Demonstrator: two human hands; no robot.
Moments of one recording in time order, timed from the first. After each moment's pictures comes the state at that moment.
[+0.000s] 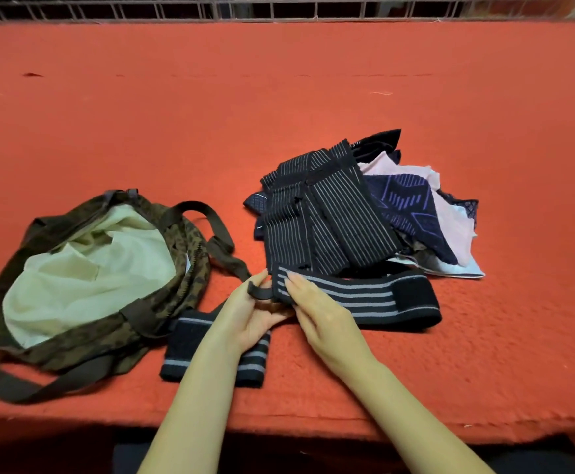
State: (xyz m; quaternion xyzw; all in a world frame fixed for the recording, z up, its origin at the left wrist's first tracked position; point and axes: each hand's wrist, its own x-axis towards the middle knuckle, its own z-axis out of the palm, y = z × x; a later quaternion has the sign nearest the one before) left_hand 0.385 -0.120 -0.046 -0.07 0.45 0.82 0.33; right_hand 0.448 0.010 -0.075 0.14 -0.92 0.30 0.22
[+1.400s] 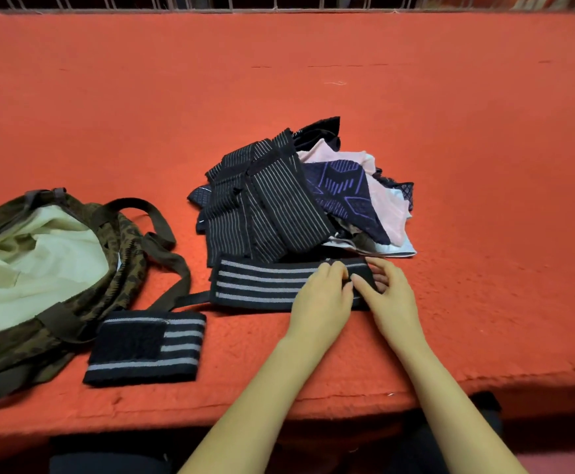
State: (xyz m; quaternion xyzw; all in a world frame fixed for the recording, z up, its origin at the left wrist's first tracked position) left_hand 0.459 0.035 -0.050 0.30 0.90 0.32 0.00; right_hand 0.501 0.155 -0.076 -0.20 -0.80 0.51 0.24
